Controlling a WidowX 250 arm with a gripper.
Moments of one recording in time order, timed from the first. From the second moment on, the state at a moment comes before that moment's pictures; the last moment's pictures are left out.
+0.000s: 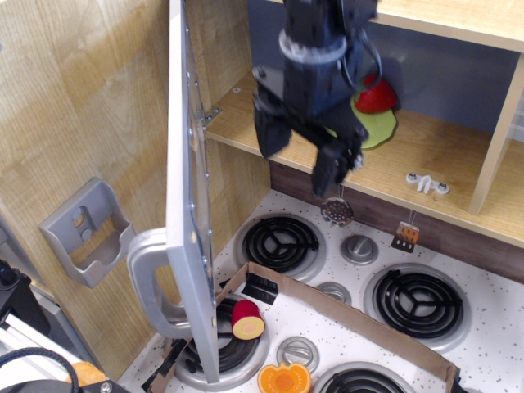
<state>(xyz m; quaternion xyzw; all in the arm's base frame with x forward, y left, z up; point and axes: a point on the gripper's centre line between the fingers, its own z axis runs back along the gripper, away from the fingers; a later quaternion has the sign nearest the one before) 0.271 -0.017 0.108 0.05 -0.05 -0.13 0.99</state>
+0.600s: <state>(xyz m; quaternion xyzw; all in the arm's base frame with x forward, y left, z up) 0.235 -0.004 0.167 0.07 -0.04 -0.14 0.99</state>
